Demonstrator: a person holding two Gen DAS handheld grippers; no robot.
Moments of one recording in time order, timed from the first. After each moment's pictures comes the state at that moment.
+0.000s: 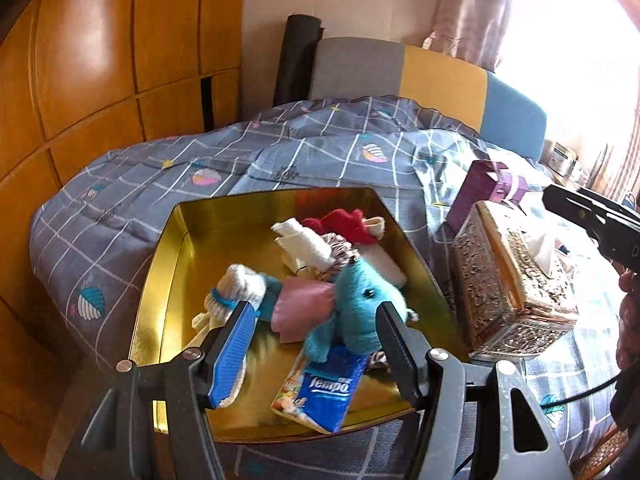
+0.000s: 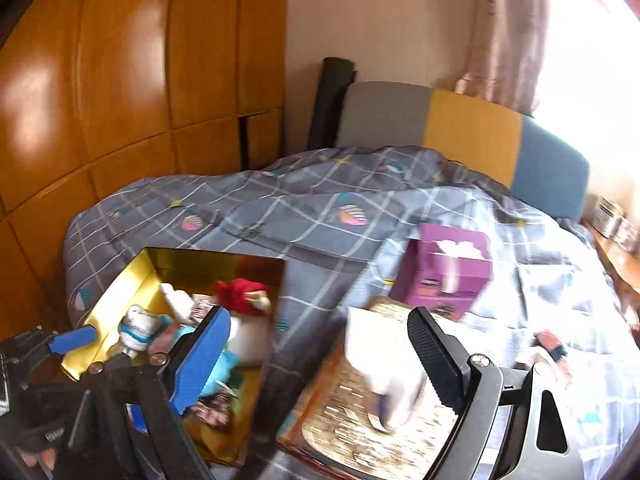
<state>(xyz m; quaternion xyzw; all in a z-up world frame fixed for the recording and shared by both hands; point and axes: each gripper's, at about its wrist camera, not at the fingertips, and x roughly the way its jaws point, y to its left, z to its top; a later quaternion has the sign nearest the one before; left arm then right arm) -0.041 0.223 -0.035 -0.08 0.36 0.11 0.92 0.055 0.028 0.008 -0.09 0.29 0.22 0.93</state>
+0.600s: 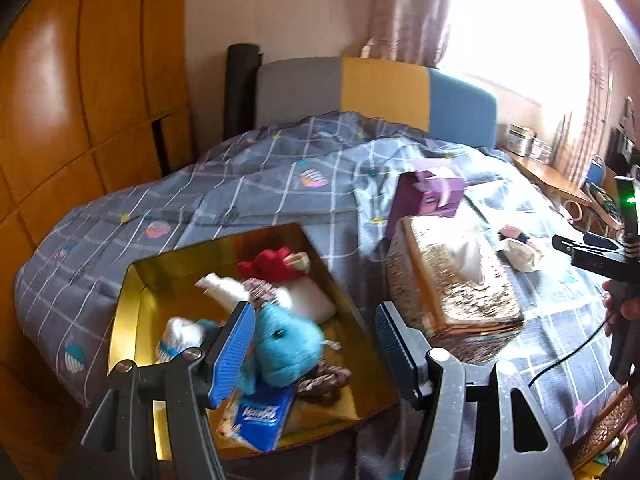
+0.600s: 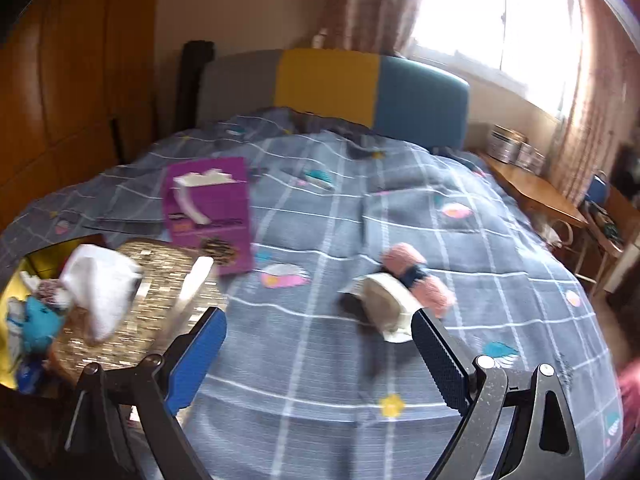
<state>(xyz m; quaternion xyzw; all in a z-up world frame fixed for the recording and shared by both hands) -0.026 0.158 0.002 -0.02 0.33 0.04 0.94 0.093 -0.164 -0.023 -0.05 0.34 0.02 0.94</state>
